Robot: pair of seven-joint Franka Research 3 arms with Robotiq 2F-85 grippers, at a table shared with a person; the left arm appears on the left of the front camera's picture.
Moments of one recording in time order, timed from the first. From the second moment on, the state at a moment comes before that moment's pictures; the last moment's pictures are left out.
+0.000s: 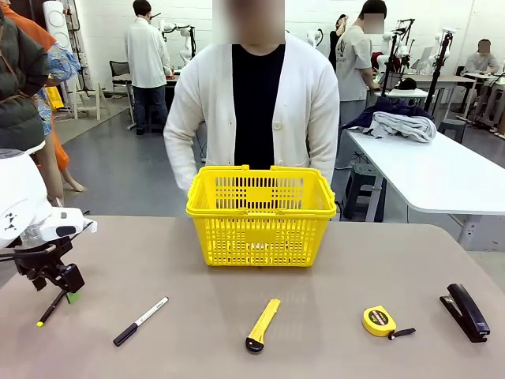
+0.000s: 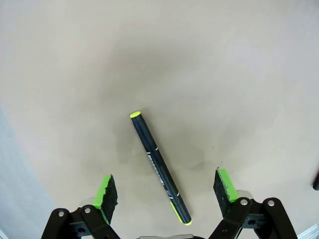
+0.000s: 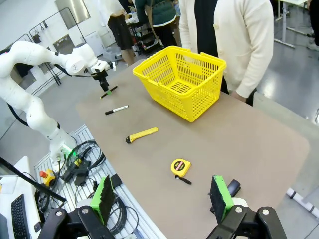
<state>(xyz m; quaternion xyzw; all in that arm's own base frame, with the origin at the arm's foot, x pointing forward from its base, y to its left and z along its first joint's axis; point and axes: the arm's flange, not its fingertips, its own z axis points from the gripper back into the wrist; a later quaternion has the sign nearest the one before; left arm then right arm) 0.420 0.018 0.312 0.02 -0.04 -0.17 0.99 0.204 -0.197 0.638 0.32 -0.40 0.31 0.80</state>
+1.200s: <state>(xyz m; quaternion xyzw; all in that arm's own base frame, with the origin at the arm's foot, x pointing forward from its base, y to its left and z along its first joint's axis) 0.422 0.015 0.309 0.02 -0.04 -0.16 0.99 0.204 -0.196 0.638 0.32 -0.40 0.31 0.80</state>
